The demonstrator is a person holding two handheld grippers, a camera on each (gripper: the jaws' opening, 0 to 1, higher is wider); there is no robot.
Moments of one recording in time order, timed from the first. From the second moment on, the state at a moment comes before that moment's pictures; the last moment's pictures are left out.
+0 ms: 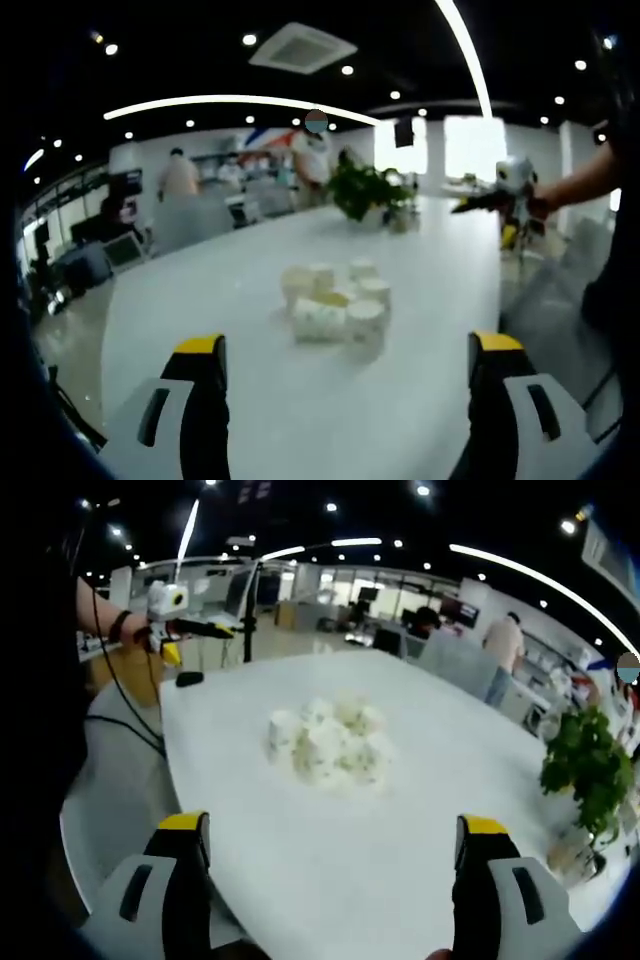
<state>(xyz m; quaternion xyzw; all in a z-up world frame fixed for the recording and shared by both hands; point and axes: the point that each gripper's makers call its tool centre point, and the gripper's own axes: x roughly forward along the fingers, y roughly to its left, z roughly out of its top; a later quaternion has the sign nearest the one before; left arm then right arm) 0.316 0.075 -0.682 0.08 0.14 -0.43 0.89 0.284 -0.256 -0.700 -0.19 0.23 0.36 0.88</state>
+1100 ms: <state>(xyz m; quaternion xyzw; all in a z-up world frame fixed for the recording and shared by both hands) 0.318 0.078 -0.679 0.08 0.13 -0.42 0.89 0.295 -0.235 -0.694 -0.19 0.22 0.38 0.88</state>
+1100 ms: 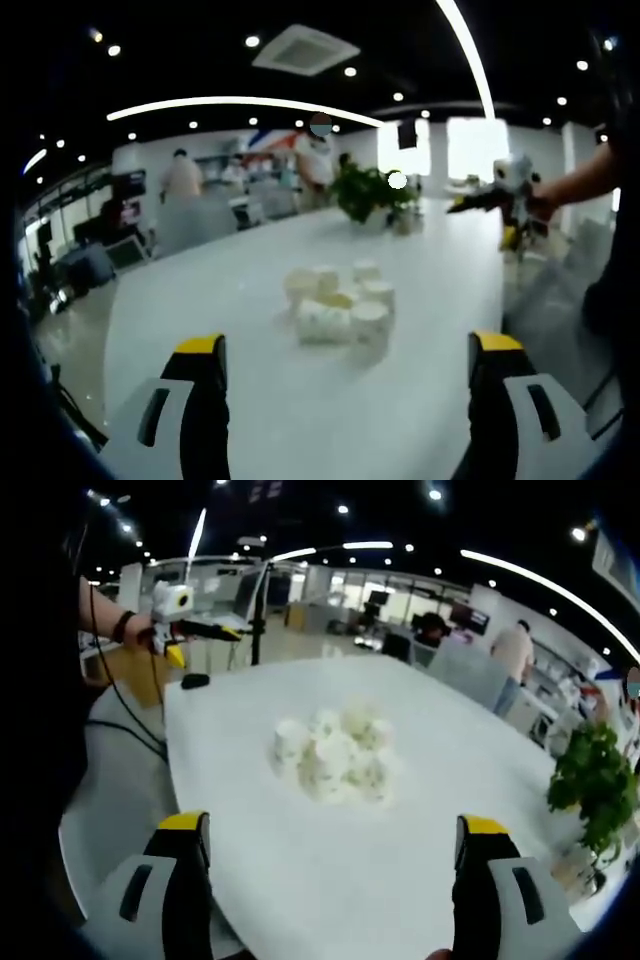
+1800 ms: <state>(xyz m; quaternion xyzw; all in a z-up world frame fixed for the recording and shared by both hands) 0.309 0.068 -0.684 0.08 0.14 -0.42 0.90 0.337 -0.224 -0.706 -0.18 0.23 0.40 0.87</state>
